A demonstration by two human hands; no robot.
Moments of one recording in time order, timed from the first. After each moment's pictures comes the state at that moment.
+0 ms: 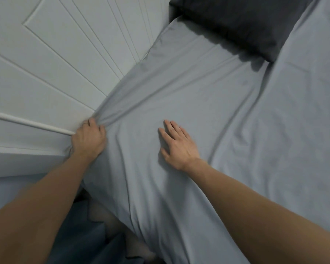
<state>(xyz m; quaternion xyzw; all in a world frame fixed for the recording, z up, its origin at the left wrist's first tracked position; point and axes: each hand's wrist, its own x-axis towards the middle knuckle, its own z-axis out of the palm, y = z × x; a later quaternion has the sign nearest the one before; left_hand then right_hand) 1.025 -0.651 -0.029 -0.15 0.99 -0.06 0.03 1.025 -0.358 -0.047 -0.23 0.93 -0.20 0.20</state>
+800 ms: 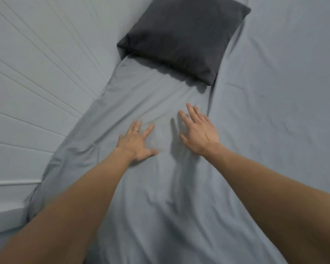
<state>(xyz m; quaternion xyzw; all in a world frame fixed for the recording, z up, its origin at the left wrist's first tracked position) 0.914 -0.430 -0.025 0.08 0.94 -0.01 0.32 0.931 -0.193 -0.006 -0.07 0.98 -0.14 0.12</state>
